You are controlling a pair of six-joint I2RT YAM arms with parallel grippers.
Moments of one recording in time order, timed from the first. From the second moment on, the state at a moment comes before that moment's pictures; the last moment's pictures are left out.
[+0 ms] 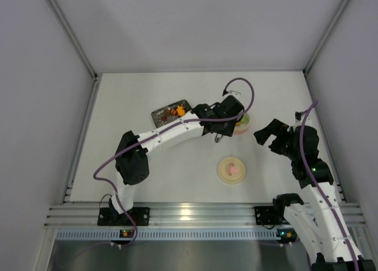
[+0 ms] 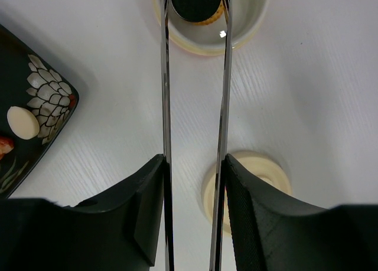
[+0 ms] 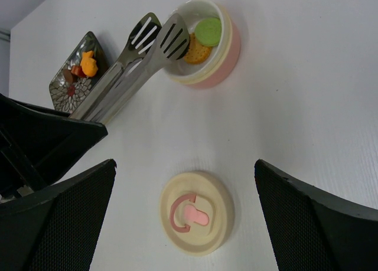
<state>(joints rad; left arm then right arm) -1.00 1.99 1.87 -0.77 -0.30 -0.51 0.09 0.61 0.66 -0.53 -0.13 0.58</state>
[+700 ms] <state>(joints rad) -1.02 1.84 1.77 -0.77 -0.37 -0.51 0.09 0.61 0.66 -0.53 -0.13 0.58</state>
